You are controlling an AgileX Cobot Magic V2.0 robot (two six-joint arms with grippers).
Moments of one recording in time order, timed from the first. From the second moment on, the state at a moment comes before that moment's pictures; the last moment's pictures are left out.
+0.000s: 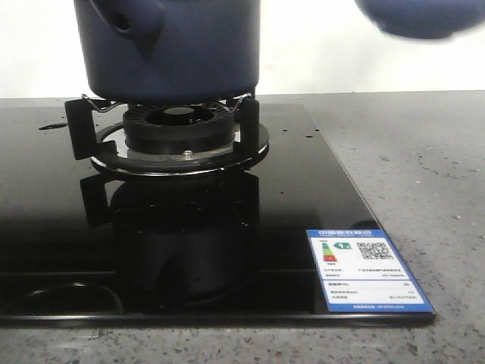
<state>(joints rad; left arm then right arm) -0.17 1.03 -1.01 -0.39 0.15 0.37 -0.07 1.51 -1.68 0.26 1.26 -0.13</state>
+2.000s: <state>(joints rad) 0.01 1.03 -1.01 -0.34 0.24 0.37 0.47 1.62 -1.42 0.05 -0.05 -0.10</state>
